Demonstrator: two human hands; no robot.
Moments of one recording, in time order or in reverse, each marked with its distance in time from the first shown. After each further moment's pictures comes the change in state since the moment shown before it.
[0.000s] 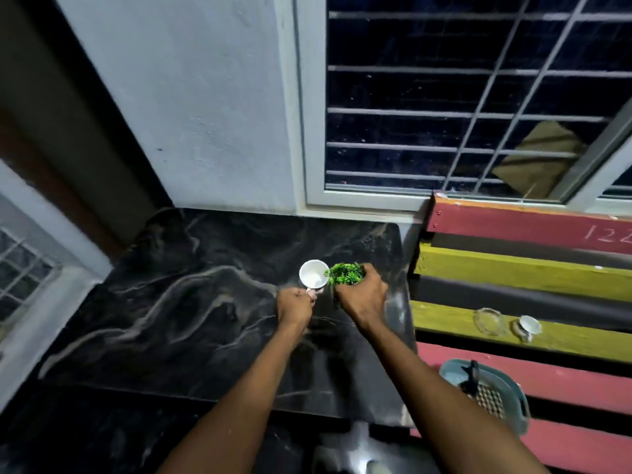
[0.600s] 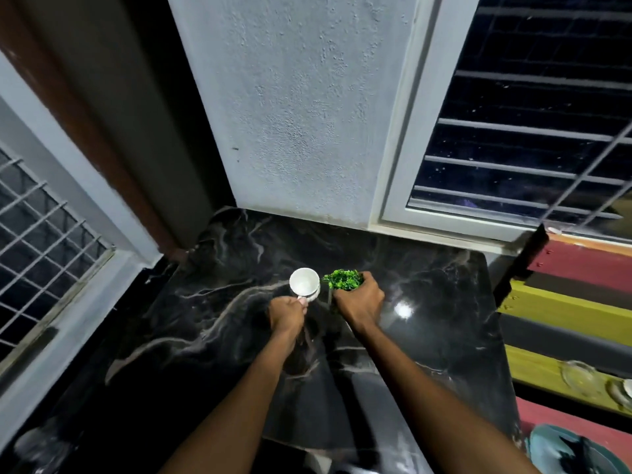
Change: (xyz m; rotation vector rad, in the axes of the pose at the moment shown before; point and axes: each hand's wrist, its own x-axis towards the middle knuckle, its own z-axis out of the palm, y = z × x) left_hand 0.141 -0.008 -0.165 -0.070 0.198 -0.137; right_hand 0.000 -0.083 0.202 -0.004 -0.117 0.042
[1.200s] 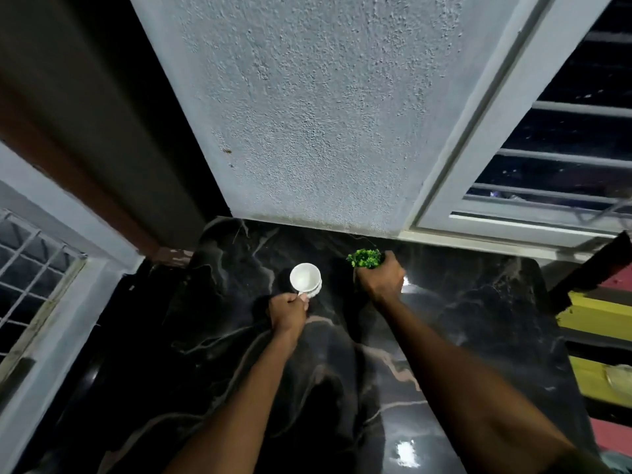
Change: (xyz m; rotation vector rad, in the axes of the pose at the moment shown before) left_hand 0.181 0.029 0.004 0.100 -0.101 -0.074; right_hand 0.165 -0.045 0.115 -0.203 0.058 0.113
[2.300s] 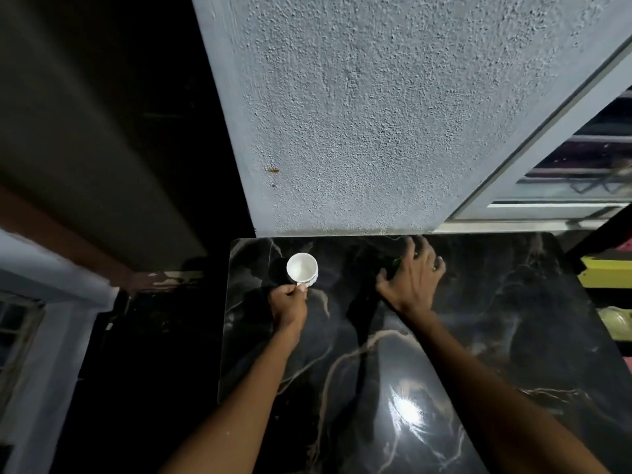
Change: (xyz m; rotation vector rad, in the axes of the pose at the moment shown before) left_hand 0.148 0.039 -0.101 -0.007 -0.151 0.057; right_hand -0.040 -0.064 0.090 -0.594 0.331 -0.265
